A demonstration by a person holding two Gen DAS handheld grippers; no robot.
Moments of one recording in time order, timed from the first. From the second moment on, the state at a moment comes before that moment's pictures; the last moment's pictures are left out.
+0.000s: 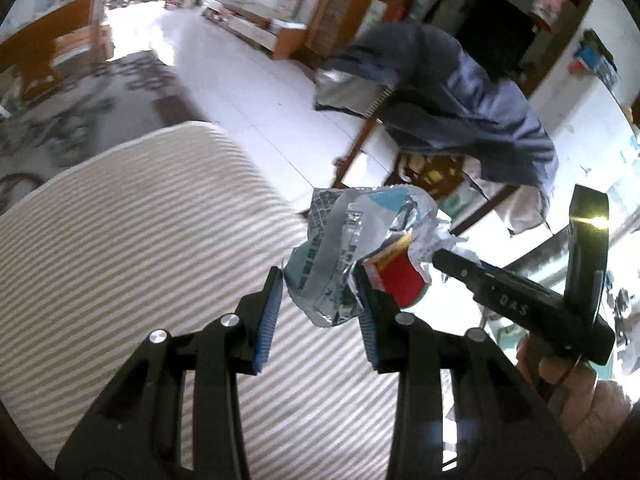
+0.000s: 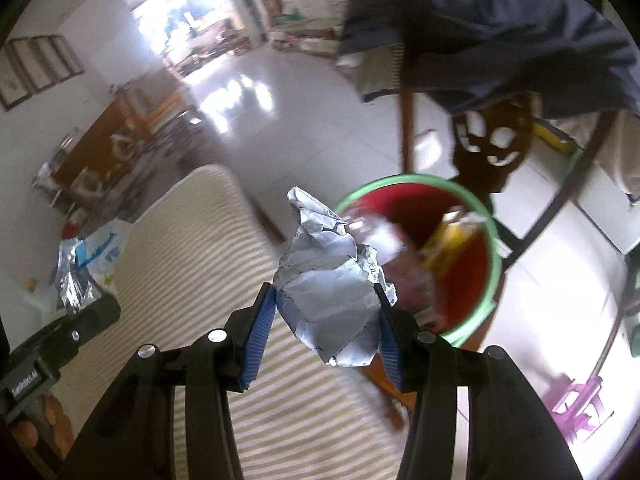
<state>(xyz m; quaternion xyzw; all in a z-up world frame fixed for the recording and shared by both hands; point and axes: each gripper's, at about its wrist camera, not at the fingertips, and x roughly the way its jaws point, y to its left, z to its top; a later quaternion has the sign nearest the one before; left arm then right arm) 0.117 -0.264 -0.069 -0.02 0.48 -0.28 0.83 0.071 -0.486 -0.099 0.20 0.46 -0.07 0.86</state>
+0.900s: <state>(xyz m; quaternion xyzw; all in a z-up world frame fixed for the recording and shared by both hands) 0.102 -0.297 0.020 0.00 0.26 -0.12 0.96 0.077 -0.513 -0.038 0.09 0.29 -0.01 0.95</state>
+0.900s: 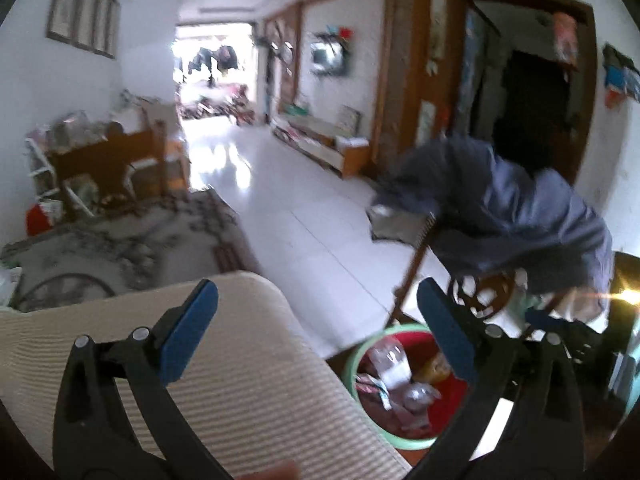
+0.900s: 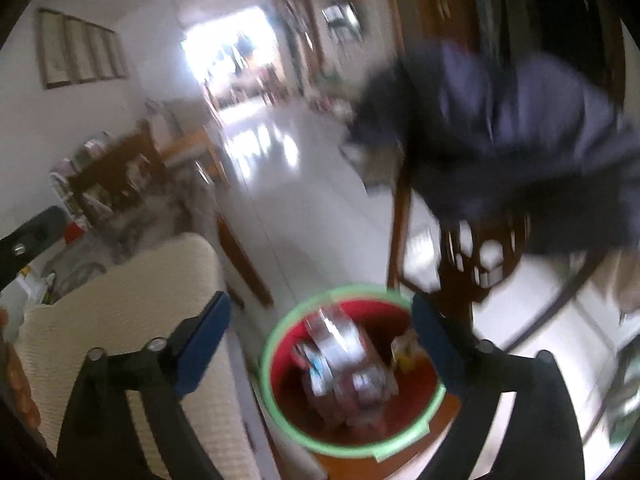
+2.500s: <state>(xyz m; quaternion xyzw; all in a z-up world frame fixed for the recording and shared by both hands) -0.012 -0.069 0.067 -0.03 0.21 -0.01 0.98 -0.022 -0.288 0.012 0.08 0.19 0.00 0.98</state>
